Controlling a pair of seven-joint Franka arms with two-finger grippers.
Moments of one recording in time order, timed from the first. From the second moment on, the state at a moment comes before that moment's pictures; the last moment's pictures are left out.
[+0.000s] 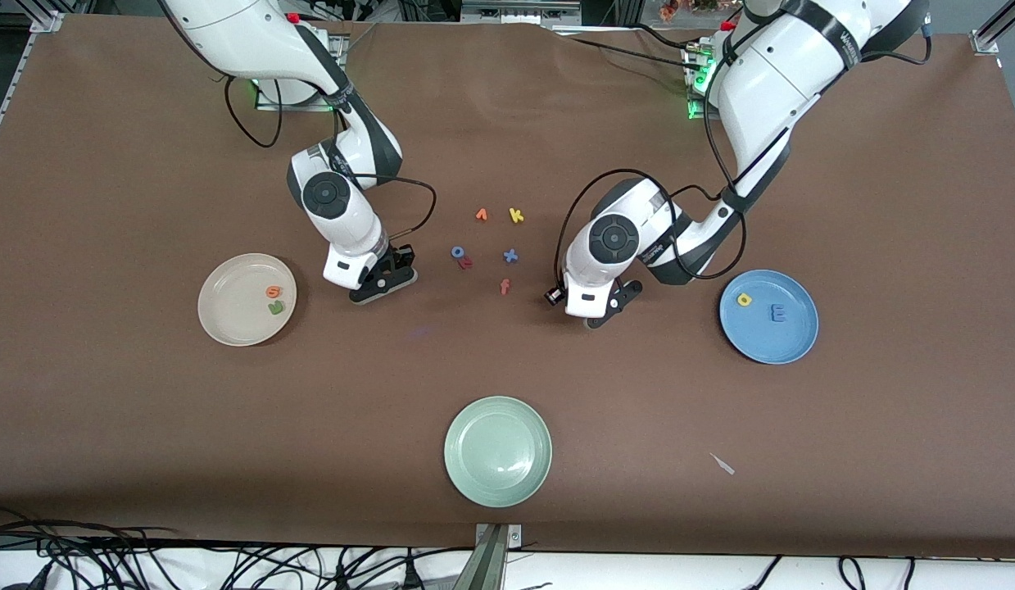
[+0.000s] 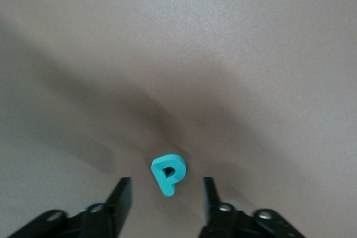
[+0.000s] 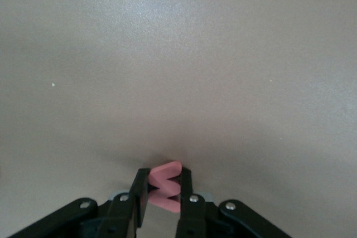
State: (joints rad) left arm -0.12 0.78 -0.56 -1.71 0.29 2.32 -1.47; right arm 0.44 0.49 0.06 -2.14 -0.01 2.67 0.06
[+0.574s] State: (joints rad) left arm -0.12 0.78 -0.55 -1.71 0.29 2.32 -1.48; right arm 0.43 0.44 -0.11 -2.01 -0.01 2.37 0.06
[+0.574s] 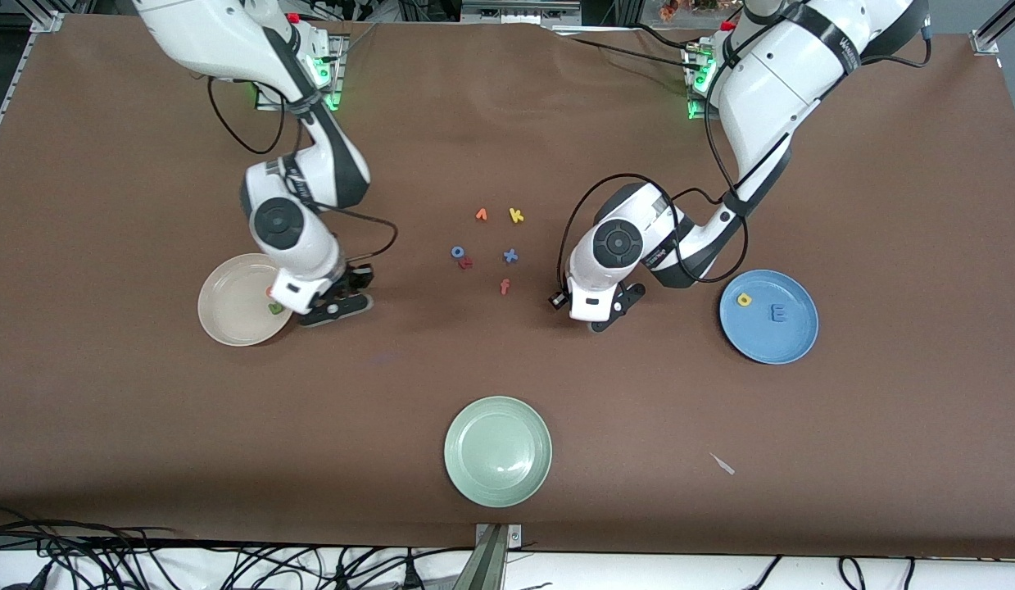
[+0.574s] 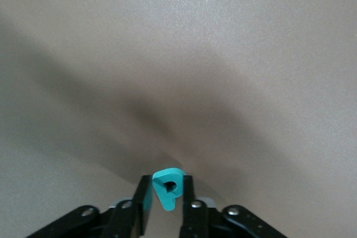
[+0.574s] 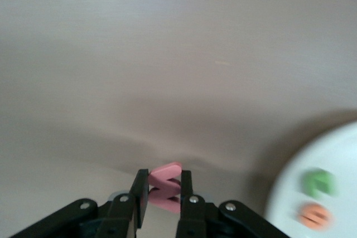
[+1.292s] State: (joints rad) left arm -0.13 0.80 -0.54 -1.71 0.29 2.32 -1.48; right arm 0.36 0.46 -0.31 -2.00 -0.01 2.32 -0.10
